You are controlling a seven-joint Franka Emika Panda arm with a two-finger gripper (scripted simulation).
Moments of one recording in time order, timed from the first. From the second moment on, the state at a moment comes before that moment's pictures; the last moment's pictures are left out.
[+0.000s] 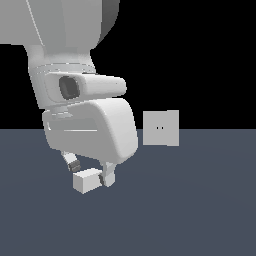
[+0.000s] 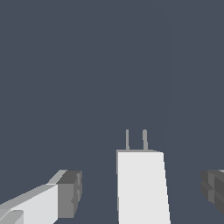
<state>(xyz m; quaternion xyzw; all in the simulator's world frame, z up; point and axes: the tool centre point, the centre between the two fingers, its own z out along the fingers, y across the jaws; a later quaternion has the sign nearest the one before) -0.082 0.067 0.026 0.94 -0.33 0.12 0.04</state>
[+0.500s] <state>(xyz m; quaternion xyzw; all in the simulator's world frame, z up) -0.081 0.068 0.012 0.94 -0.33 0.12 0.04</state>
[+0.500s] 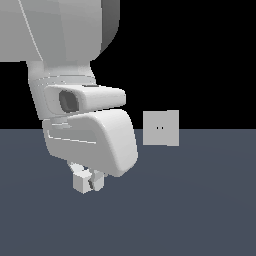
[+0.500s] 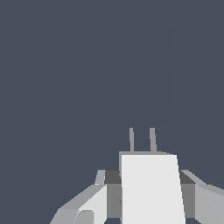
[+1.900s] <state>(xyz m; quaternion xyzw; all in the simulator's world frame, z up) -0.064 0.015 0.041 0.96 -0.25 0.12 0.03</state>
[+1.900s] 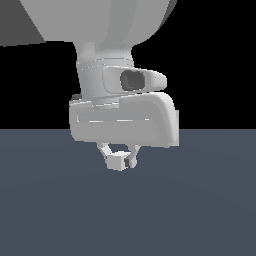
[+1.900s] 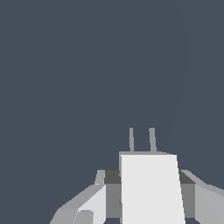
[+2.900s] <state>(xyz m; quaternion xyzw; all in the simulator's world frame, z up) -0.018 -0.063 0.088 0.98 -0.13 0.12 0.02</state>
